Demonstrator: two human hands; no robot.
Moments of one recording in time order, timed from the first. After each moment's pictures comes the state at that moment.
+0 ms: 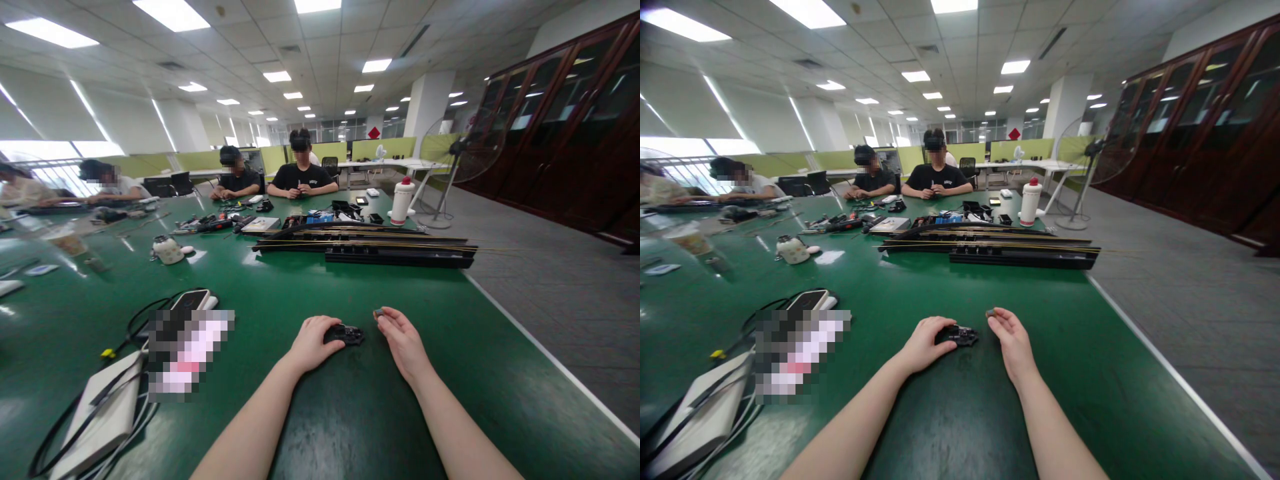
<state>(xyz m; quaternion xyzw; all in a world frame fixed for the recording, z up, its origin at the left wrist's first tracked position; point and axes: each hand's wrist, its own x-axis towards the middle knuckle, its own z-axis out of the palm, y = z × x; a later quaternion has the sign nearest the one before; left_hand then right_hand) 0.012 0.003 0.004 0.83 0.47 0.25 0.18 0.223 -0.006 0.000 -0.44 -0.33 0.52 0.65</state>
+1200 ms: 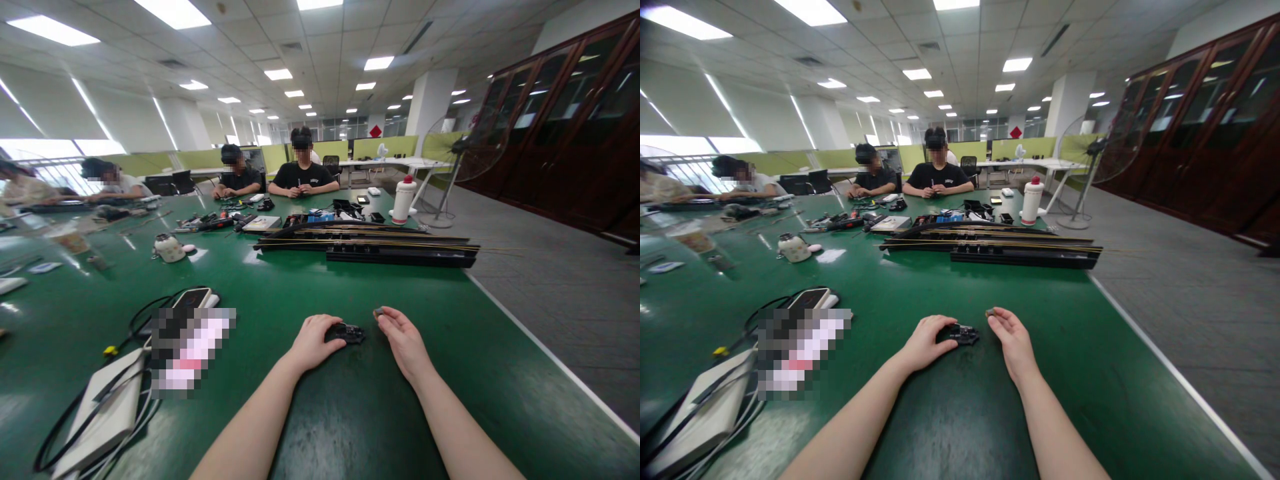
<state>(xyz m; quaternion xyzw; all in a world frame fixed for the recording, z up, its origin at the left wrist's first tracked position) 0.012 0.003 0.002 0.82 0.48 0.24 0.18 0.222 -0.006 0.000 -0.45 -0.35 0.51 0.64</state>
